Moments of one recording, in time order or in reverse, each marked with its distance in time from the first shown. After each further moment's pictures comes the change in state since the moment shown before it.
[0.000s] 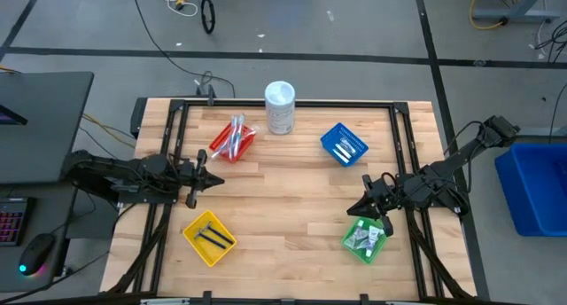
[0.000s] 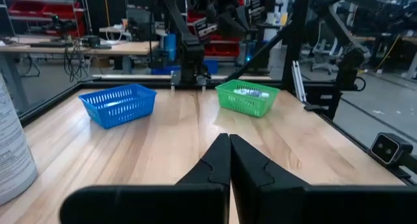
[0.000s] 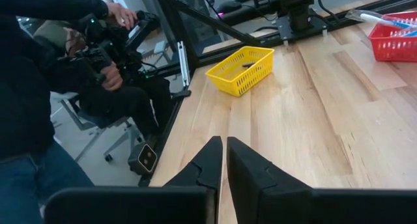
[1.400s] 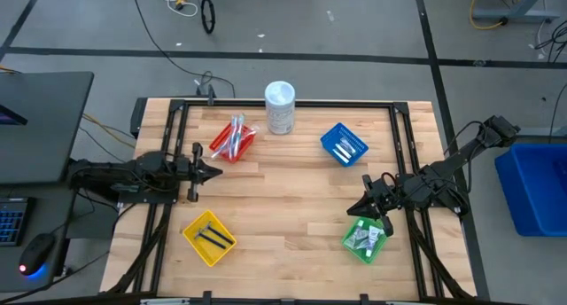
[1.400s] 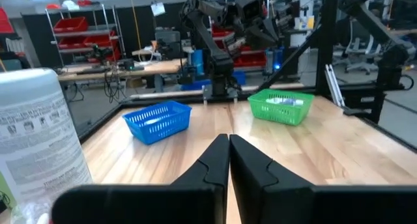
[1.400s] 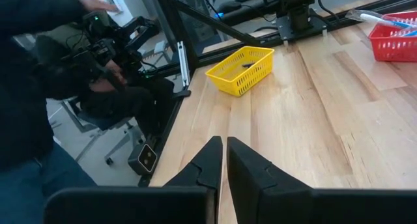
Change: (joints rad) left arm 0.103 -0.121 -0.015 -0.058 -0.008 0.110; right arm 0.000 0.000 0.000 0.000 0.000 0.000
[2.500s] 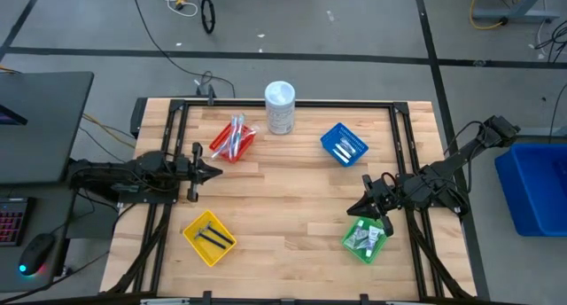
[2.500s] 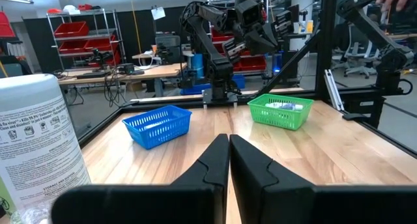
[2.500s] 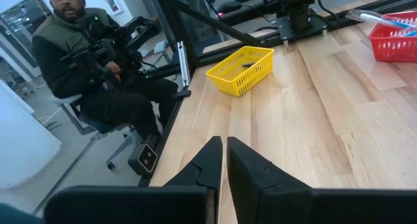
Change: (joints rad) left arm 0.000 -0.001 -0.001 0.020 0.003 0.000; right arm 0.000 0.000 0.000 0.000 0.000 0.000
